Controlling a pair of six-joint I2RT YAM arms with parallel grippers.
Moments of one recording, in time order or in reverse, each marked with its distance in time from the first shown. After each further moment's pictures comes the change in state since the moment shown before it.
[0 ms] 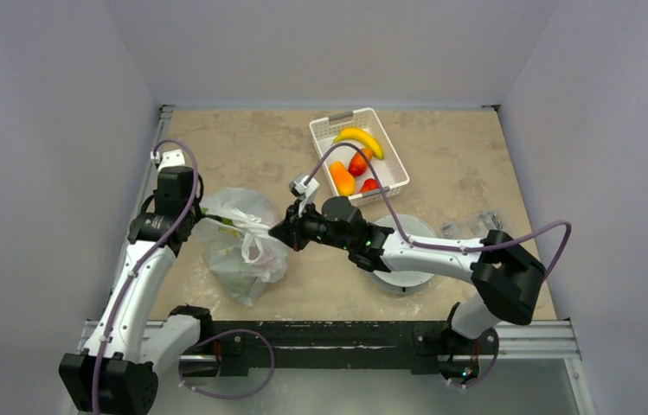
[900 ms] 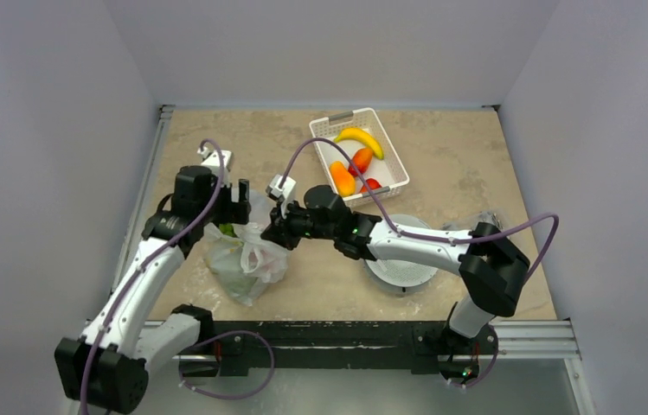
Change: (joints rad) left arm -0.117 -0.053 -0.076 0.184 0.428 0.154; right arm 0.000 0.115 0.206 -0.212 -0.134 -0.204
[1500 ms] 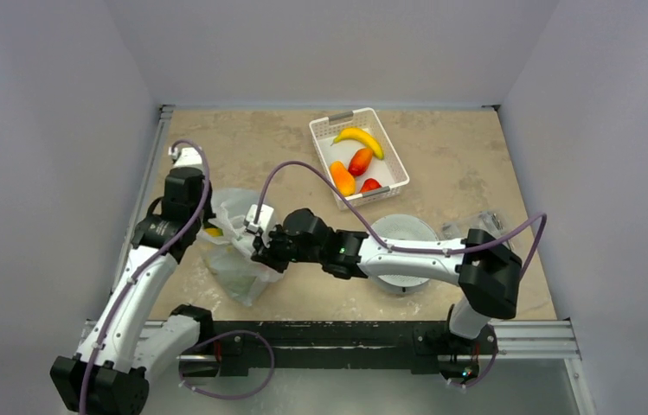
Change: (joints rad) left arm -0.013 0.043 0.074 -0.116 -0.327 -0.047; right arm 0.155 0.019 0.053 -0.101 0.107 -0.145
